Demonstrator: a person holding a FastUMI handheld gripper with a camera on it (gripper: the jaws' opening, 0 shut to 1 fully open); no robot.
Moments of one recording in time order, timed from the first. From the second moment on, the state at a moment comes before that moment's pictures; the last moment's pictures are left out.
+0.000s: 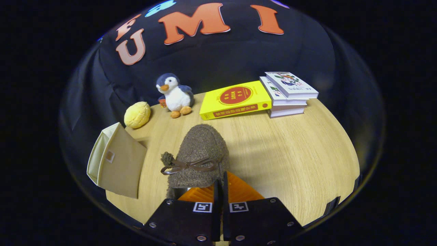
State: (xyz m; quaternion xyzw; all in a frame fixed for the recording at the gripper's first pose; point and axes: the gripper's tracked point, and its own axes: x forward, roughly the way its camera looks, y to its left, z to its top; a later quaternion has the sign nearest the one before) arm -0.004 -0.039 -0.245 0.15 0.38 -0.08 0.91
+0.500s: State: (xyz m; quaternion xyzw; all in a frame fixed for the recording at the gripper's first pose) arm 0.052 0.126 -0.166 0.14 0.38 0.01 0.92
